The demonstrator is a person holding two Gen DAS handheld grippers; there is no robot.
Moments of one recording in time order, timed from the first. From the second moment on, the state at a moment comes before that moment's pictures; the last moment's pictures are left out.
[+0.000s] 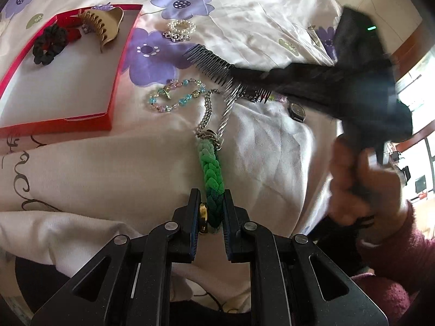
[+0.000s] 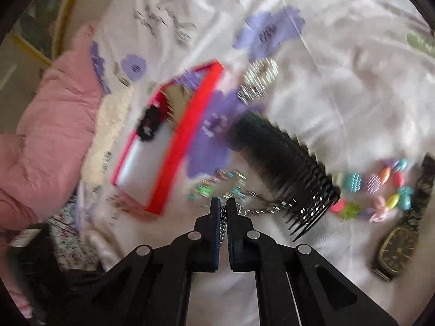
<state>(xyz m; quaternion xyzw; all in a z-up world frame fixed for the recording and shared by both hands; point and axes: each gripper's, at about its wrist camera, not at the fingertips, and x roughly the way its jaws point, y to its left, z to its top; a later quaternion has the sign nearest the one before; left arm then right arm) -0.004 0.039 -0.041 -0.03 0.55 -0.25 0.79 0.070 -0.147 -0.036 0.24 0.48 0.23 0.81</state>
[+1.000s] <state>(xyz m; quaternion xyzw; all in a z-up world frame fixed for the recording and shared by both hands) 0.030 0.138 0.047 -0.10 0.44 -0.14 0.88 0.085 -0.131 0.147 0.25 0.31 0.34 0.85</state>
